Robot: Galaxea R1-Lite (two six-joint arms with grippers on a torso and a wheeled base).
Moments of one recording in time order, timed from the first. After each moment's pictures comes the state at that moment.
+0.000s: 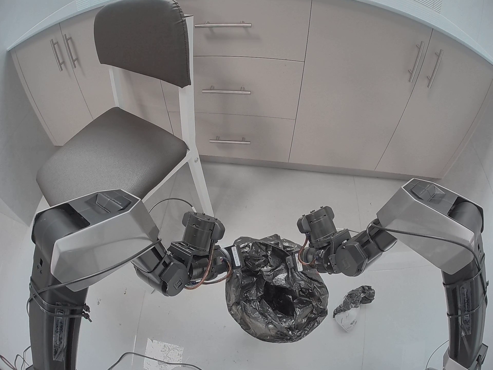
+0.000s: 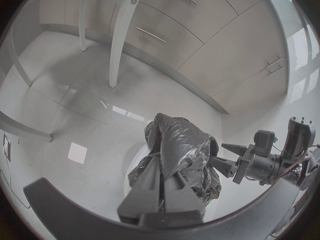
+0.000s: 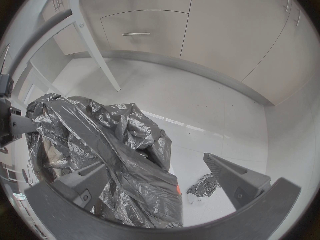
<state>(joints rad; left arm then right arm) -0.54 2.40 -1.06 -0.70 -0.08 -0.63 0.53 2.42 -1.21 -0.39 -0.34 0.18</state>
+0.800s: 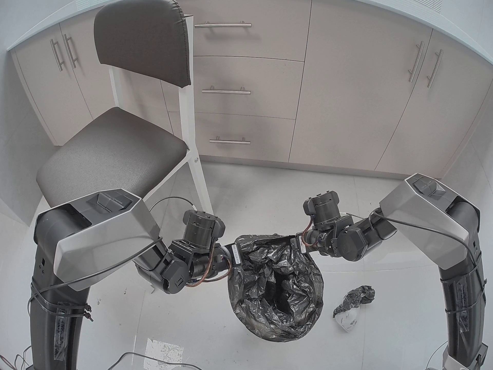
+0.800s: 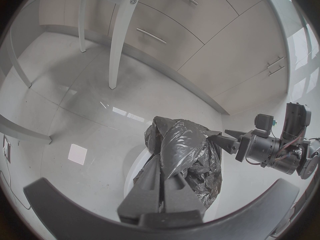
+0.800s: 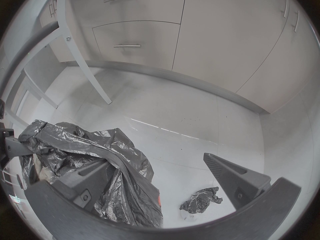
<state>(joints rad) -0.53 2.42 -1.09 -0.69 -0.08 -0.62 0.47 2.46 -1.35 -0.39 -0.36 0.11</state>
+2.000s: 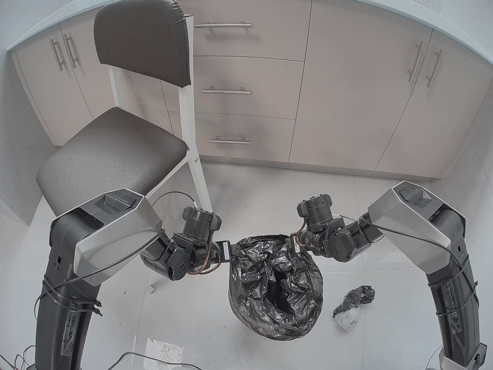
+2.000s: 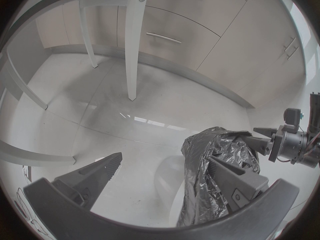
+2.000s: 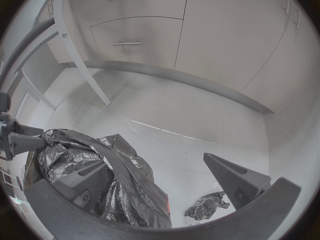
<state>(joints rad) -0.47 2.52 -1.27 -0.53 0.08 -0.44 0.47 2.56 -1.46 -0.39 -0.35 0.12</state>
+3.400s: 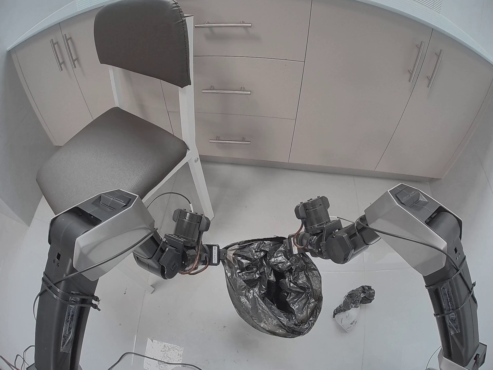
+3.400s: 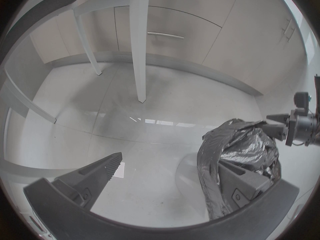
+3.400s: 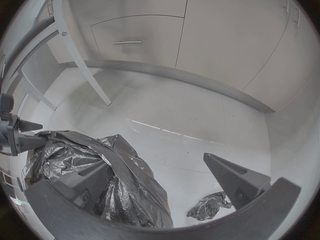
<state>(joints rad) -0.41 2.54 -1.26 -0.53 0.11 -0.27 0.47 2.58 -1.48 -0.39 -0.35 0.13</state>
